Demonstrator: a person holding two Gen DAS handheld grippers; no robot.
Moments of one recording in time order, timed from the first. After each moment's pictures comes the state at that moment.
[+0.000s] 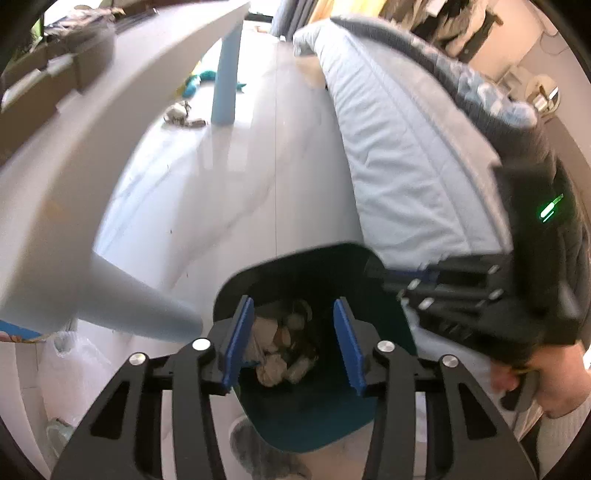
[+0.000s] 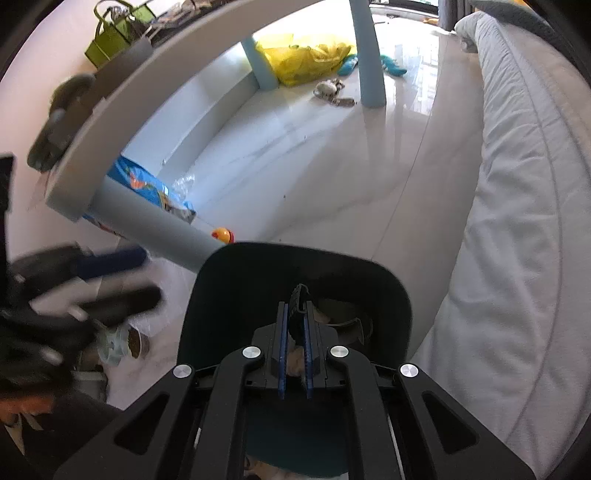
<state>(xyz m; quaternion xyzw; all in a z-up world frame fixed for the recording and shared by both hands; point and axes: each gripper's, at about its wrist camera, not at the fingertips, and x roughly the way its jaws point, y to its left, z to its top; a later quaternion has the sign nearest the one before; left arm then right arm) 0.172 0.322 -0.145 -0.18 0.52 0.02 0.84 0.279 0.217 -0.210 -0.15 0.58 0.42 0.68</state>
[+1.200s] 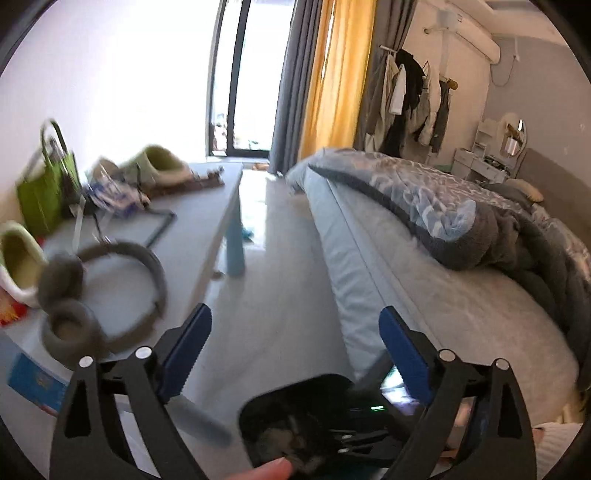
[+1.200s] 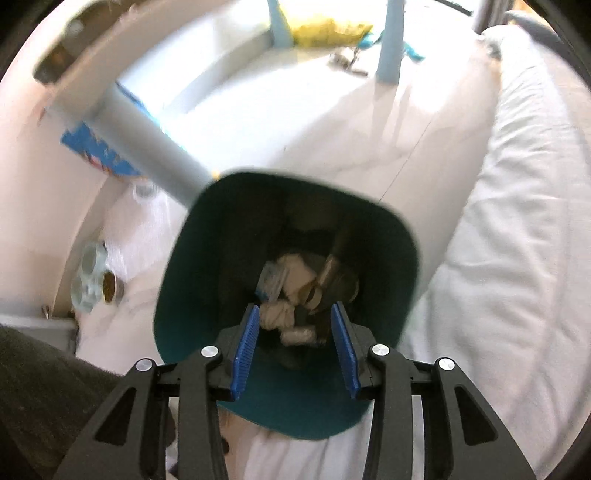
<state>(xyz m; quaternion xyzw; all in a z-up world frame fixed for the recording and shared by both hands) 0.136 0.281 0.010 -0.08 0.29 0.08 0.95 0.244 0.201 -0.194 -0.23 0.56 0.42 0.68</state>
